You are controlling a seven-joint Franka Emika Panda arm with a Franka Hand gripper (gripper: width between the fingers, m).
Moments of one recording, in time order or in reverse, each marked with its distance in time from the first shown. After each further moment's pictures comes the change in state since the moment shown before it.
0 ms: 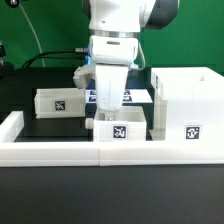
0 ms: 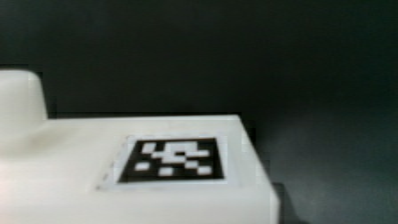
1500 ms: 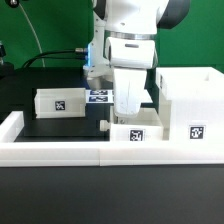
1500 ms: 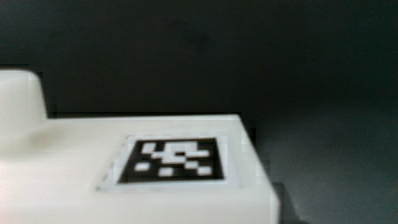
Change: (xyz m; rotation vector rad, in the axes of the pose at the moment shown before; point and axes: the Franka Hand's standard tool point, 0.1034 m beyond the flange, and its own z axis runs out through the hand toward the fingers) arm 0.019 0.008 -0.003 0.023 -0.018 -0.020
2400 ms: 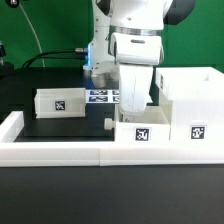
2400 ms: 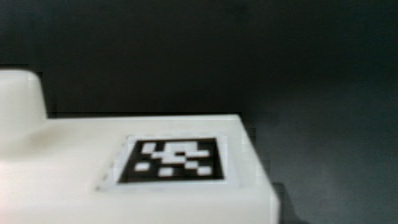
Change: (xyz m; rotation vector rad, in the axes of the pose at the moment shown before) arm 0.006 0.011 -0.007 -0.006 0.002 0.008
